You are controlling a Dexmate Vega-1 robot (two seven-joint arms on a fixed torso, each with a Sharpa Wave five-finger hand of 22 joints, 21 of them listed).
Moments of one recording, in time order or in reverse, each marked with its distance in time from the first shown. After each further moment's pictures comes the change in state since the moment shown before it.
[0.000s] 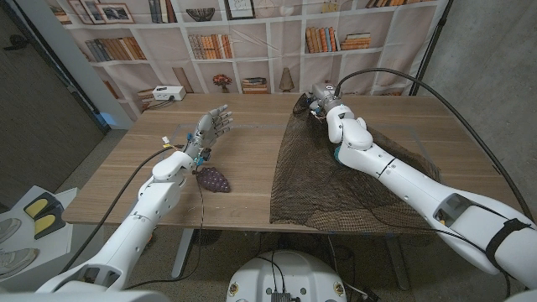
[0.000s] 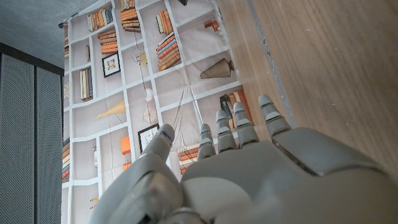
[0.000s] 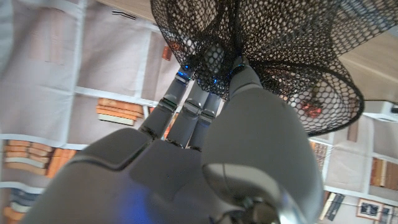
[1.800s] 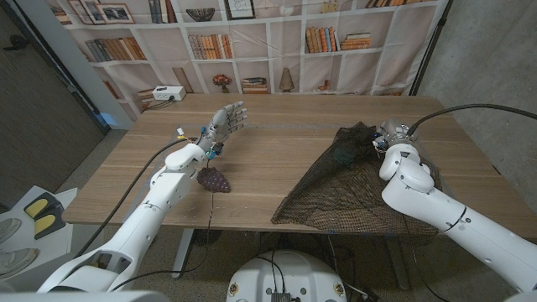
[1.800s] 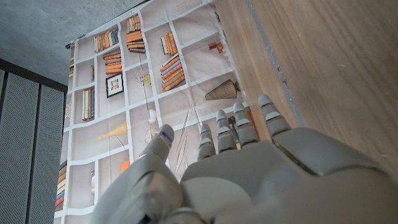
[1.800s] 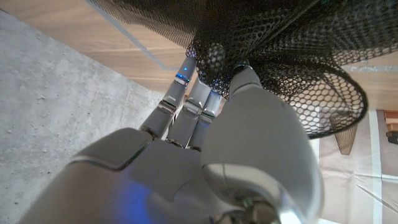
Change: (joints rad) left arm -0.074 -0.021 0.067 0.013 0.028 0.053 -0.021; left_hand -0.005 -0.005 0.000 0.000 0.000 0.000 0.000 0.000 0.000 0.000 0.000 0.000 0.000 0.000 0.000 0.000 0.000 0.000 0.000 -0.007 0.000; right arm -0.396 -0.326 0.195 -0.528 0.335 -0.626 -0.104; right_hand 0.003 0.003 -0.014 0.011 -0.005 -0.006 -0.005 0.013 0.001 0.000 -0.007 -0.012 -0.006 0.008 -0.002 -0.069 -0.002 -0.070 0.009 0.074 -0.016
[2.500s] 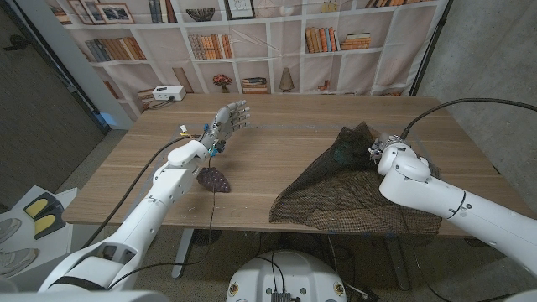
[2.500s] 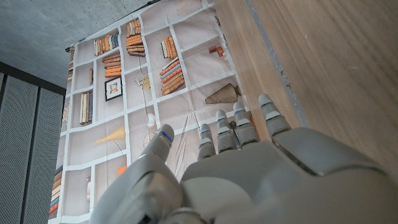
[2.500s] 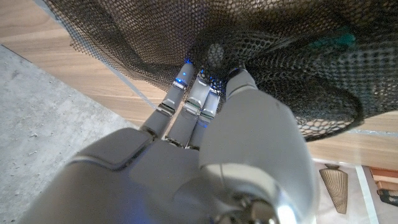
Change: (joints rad) left arm -0.047 -0.013 0.014 0.053 0.005 0.005 -0.027; left_hand 0.000 0.000 0.000 0.000 0.000 0.000 0.000 0.000 0.000 0.000 0.000 0.000 0.000 0.000 0.000 0.000 0.000 0.011 0.000 0.000 0.000; right arm 0.160 -0.094 -0.173 -0.043 0.039 -0.145 0.268; right_hand -0.014 0.052 0.001 0.053 -0.015 -0.048 0.037 -0.058 -0.093 -0.098 0.054 -0.090 -0.120 -0.124 0.036 -0.217 -0.128 -0.103 0.045 0.003 -0.078
